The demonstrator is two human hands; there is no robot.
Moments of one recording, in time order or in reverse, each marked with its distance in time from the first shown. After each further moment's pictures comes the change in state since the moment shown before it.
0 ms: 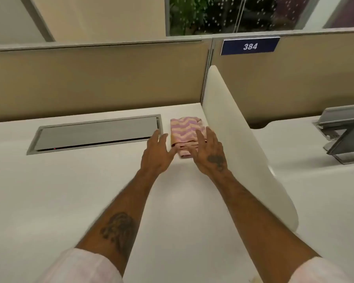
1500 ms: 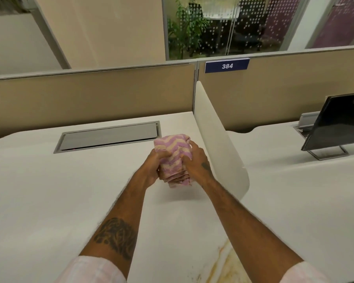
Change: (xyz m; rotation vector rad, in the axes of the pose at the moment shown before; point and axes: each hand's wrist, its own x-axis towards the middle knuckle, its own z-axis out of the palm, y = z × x) left_hand -0.128 0.047 -0.049 -1.117 -0.267 -0.243; right_hand -0.107 -0.032 -0.054 0.547 -0.045 0.160
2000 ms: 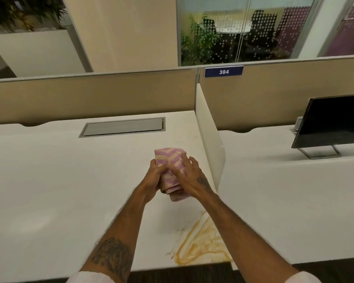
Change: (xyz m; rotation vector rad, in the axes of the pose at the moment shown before) left_hand -0.145 -0.067 0.044 -0.037 0.137 0.045; right_hand -0.166 0.010 -0.040 -0.094 -0.200 -0.108
